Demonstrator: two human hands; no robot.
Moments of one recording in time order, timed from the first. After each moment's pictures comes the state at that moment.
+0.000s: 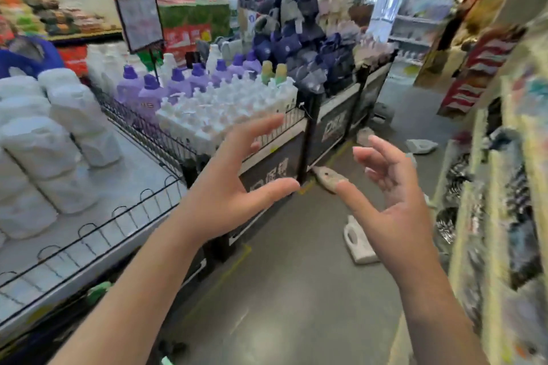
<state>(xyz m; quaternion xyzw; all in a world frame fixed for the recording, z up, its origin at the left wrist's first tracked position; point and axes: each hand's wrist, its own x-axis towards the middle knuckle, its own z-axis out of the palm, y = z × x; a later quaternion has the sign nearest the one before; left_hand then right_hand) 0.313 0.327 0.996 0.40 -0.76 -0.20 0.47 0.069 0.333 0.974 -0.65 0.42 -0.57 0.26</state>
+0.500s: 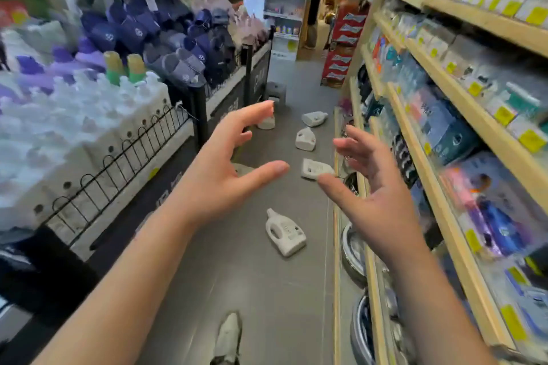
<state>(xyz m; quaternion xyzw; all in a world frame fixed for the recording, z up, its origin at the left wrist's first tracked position) 0.136 0.082 0.953 0.24 -0.82 -0.32 0.42 -0.082 0.195 0.949 -0.59 0.56 -0.56 0.16</state>
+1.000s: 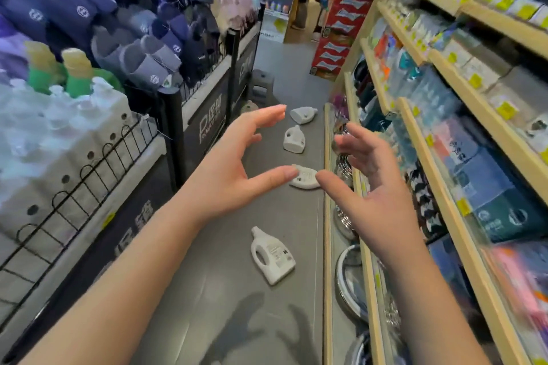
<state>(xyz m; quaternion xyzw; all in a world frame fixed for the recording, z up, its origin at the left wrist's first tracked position) 0.068 -0.200 0.937 0.21 -0.80 -0.38 0.41 -0.129 -0.073 0.964 -0.58 0.61 -0.52 0.16</state>
